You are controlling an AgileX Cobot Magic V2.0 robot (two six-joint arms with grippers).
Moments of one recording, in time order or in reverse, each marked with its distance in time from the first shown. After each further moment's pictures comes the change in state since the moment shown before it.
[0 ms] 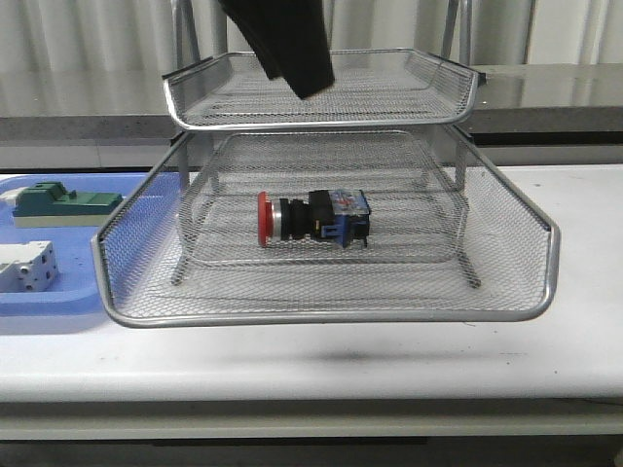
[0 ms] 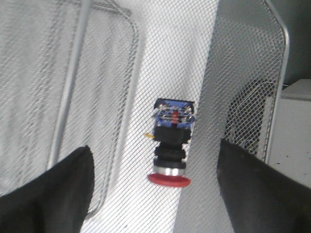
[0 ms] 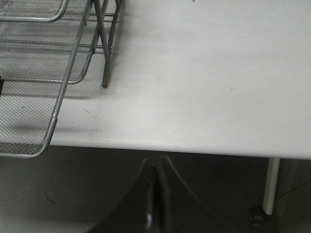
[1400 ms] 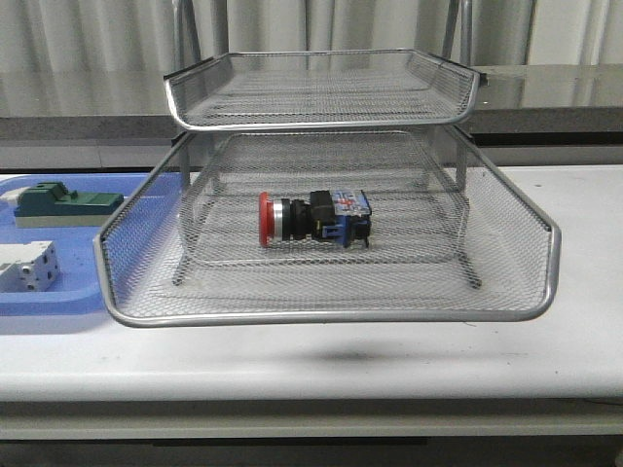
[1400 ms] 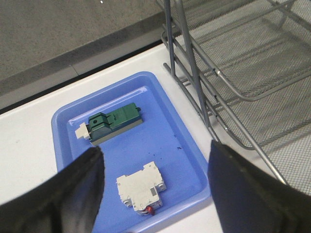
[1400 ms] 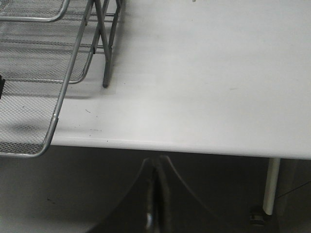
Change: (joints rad) left arm 0.544 -0.896 0.790 -0.010 -0.532 -0.260; right arm 0.000 0.000 0.000 0.000 0.000 0.000
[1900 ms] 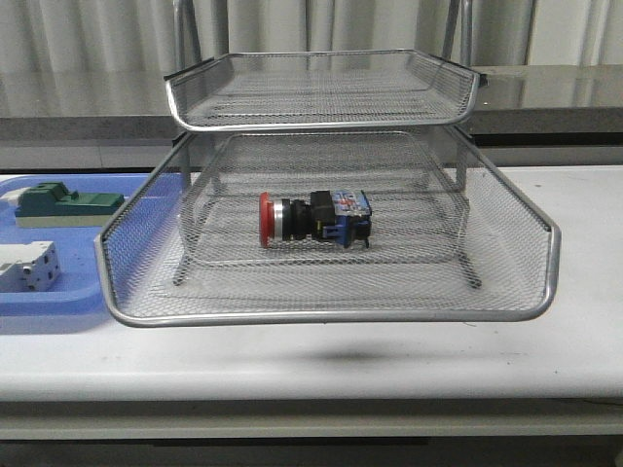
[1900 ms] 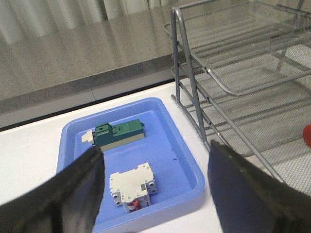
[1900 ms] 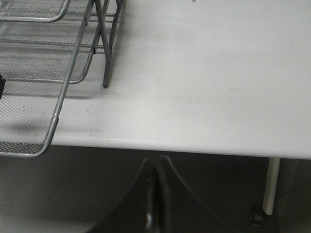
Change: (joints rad) left arm 0.000 -0.604 0.547 -0.099 -0.258 -0.004; right arm 0.000 0.000 0.000 0.000 0.000 0.000
